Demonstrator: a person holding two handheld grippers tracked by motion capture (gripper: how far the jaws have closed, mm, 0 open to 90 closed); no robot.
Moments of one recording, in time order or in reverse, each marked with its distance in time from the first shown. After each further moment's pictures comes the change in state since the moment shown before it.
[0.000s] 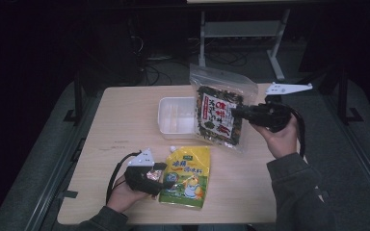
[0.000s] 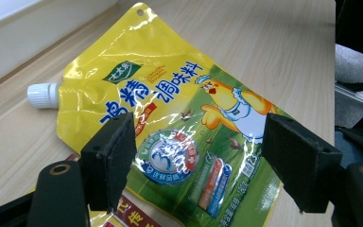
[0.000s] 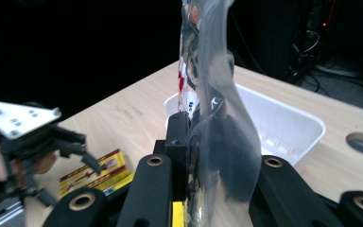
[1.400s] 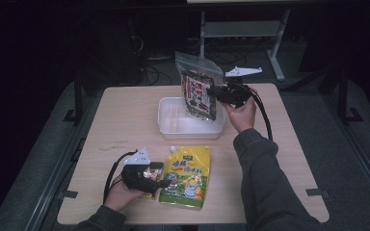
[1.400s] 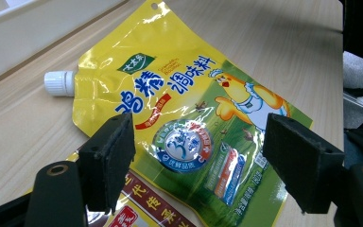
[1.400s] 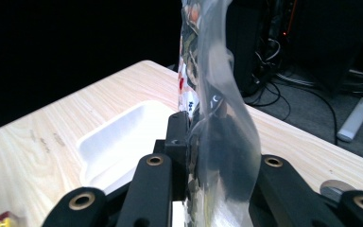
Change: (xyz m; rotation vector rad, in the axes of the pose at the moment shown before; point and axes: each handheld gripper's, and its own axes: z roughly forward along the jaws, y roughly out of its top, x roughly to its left) left arm 0.009 -0.007 -0.003 -0.006 0.003 -0.028; right arm -0.051 0.020 0.121 -0.002 -0.141 -0.037
